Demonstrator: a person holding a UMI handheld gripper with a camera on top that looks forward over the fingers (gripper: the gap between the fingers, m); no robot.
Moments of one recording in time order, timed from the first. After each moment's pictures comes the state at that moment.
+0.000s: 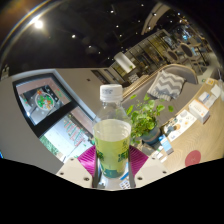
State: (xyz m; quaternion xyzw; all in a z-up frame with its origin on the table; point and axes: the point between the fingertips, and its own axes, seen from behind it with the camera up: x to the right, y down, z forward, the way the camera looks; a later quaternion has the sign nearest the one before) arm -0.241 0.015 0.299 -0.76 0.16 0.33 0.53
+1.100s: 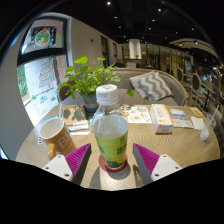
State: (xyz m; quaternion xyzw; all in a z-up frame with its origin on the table) arm -0.050 -0.008 0.065 -0.88 -0.04 0.07 0.47
